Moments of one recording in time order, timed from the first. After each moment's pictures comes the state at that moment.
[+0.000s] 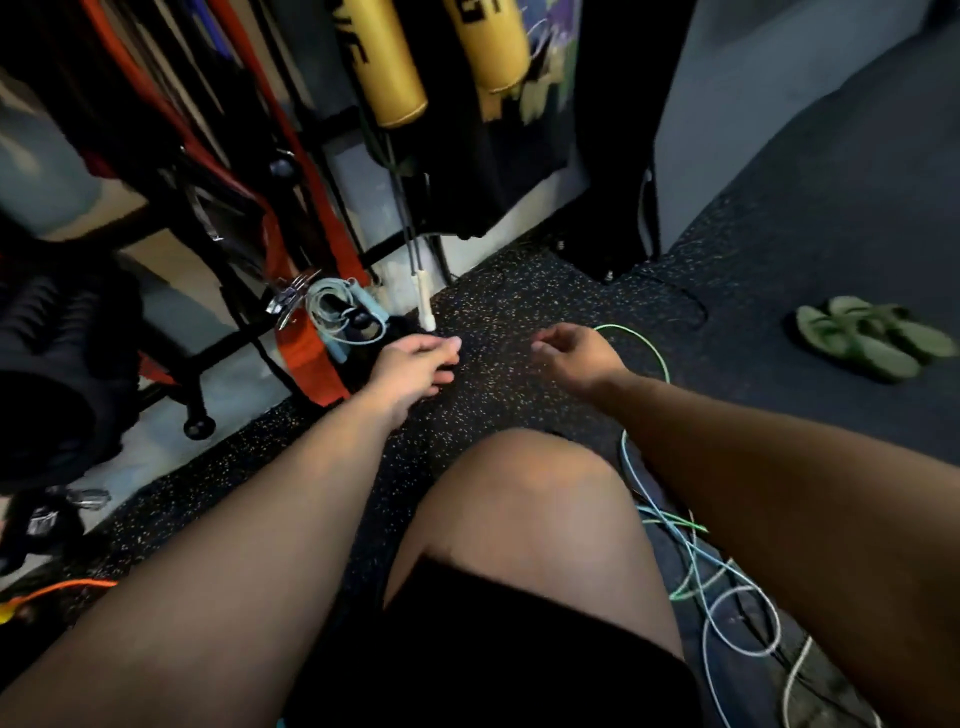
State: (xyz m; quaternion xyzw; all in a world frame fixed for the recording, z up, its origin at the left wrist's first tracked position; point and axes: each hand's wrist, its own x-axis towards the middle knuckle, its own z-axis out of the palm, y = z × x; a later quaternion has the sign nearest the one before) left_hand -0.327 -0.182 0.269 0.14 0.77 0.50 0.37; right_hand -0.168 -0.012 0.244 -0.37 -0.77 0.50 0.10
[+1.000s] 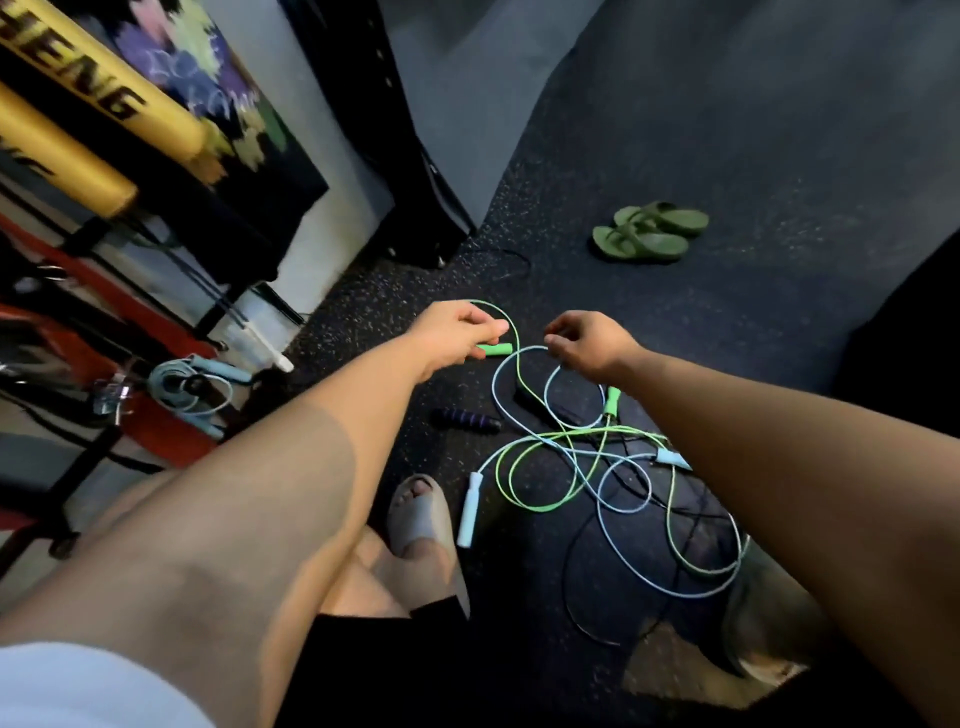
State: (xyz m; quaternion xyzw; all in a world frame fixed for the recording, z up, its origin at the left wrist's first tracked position) left_hand -0.103 -0.058 0.328 0.46 0.73 0.25 0.44; right_hand 0.099 0.014 0.262 -0.51 -0.73 0.42 0.15
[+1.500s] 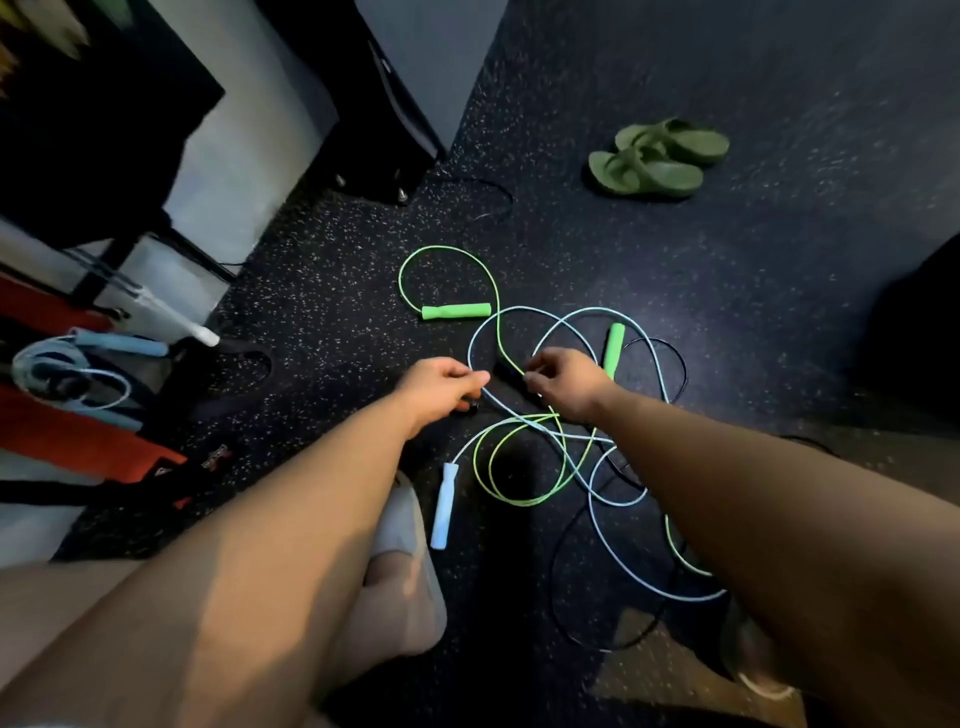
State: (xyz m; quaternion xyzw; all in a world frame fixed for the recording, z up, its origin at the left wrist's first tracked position) left_hand -0.121 -0.034 0.155 0.34 0.75 0.20 0.53; right_hand 0.079 0.031 0.128 -0.54 -0.69 0.47 0.04
